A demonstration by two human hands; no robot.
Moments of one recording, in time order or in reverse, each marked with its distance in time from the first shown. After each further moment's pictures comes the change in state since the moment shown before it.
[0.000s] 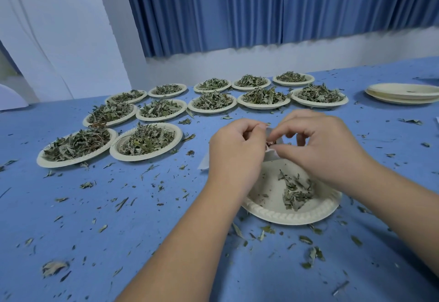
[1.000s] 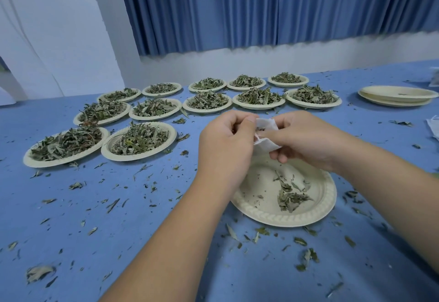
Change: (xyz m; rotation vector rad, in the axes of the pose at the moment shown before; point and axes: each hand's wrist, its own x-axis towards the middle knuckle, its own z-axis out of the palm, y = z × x) left_hand 0.004 0.001 -0.007 -0.109 0.004 0.045; right_hand 0.030 0.014 0.005 0.536 -0.345 0.541
